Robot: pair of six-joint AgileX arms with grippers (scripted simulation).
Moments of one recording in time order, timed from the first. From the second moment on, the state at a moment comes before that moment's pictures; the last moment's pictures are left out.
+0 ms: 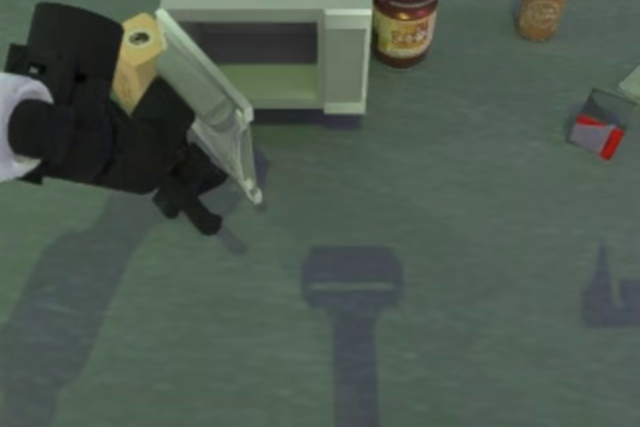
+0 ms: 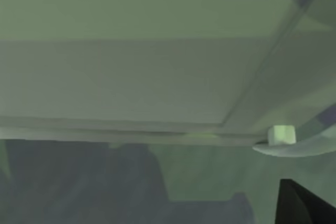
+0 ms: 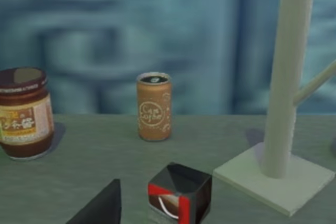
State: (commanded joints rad) left arm -0.28 1.65 0.93 -0.26 0.43 0.52; right arm 0.00 0.00 0.00 0.00 0.00 0.00
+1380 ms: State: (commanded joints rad) left arm -0.28 1.65 0.93 -0.26 0.43 0.52; right arm 0.00 0.00 0.00 0.00 0.00 0.00
